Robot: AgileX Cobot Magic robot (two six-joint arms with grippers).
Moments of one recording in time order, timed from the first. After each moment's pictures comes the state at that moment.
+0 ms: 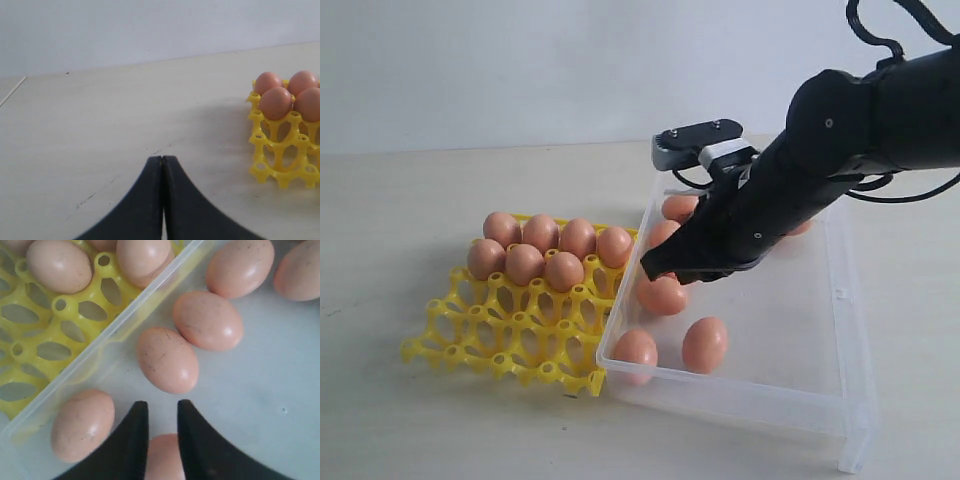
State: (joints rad) left arm -0.01 0.01 0.00 0.11 0.33 -0.03; right arm 0.53 1.76 -1.08 0.29 0.51 -0.22
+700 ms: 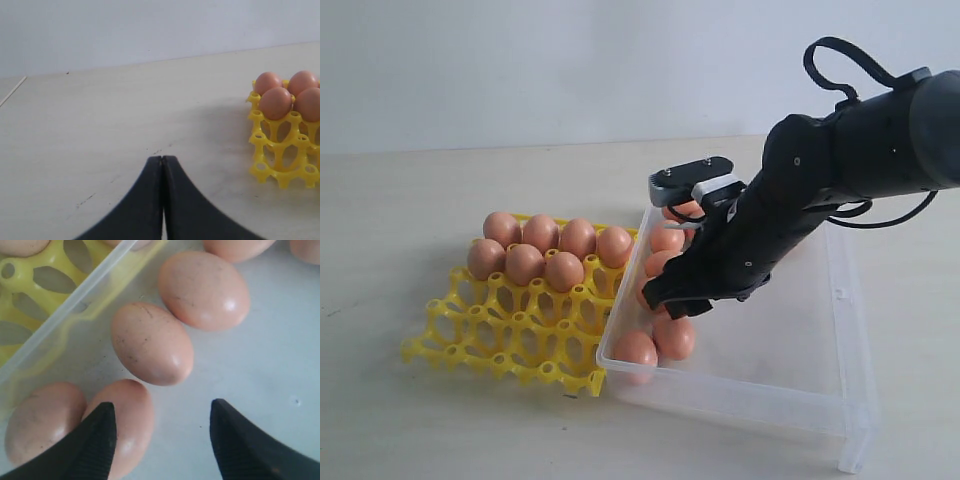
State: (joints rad) left arm -0.01 0.01 0.00 0.11 0.33 -0.03; right arm 0.53 1.86 -1.08 0.26 0.49 -0.19
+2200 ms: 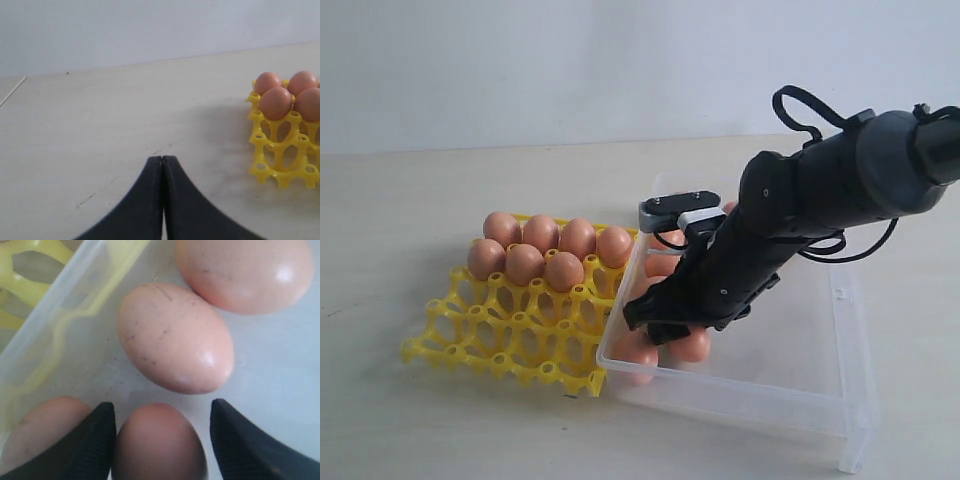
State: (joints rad) left arm -0.01 0.01 0.00 0.11 0.33 -0.03; right arm 0.56 1.97 -1.08 0.39 0.44 -0.20
